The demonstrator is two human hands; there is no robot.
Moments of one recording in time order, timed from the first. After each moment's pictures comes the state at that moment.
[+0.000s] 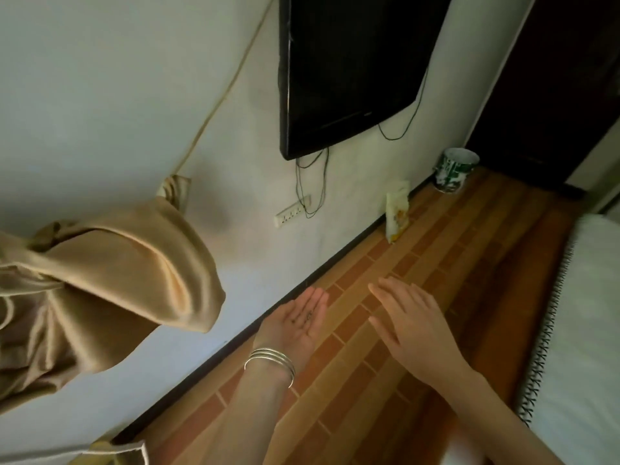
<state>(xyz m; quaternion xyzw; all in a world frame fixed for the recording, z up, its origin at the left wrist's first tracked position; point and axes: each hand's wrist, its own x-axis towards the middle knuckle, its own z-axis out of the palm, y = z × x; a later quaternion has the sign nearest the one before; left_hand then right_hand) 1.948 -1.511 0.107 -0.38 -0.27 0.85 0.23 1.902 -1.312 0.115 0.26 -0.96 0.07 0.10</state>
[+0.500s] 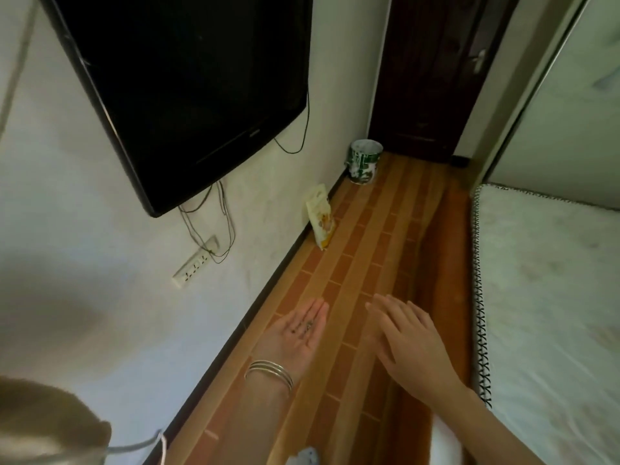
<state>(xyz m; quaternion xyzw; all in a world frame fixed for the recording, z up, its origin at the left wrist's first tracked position) 1.732 -1.415 0.098 -0.35 -0.03 0.90 0.26 1.767 -1.211 0.083 0.11 -0.99 0.07 0.07</state>
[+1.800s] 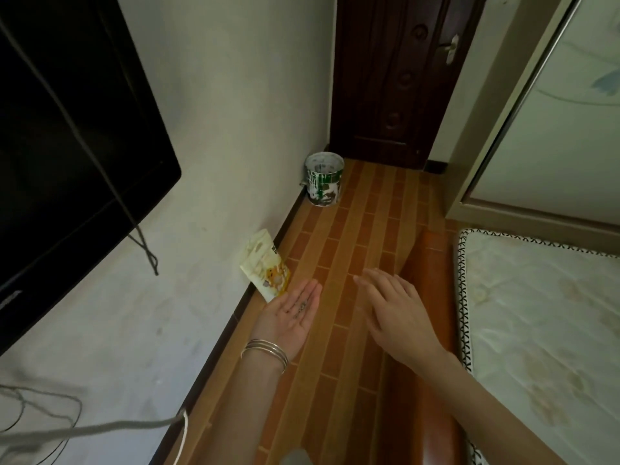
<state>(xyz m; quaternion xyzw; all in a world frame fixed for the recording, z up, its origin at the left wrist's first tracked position) 1.185 -1.109 0.109 -0.25 0.21 0.91 0.26 1.215 -0.914 0.081 0.08 -0.99 0.06 0.10</state>
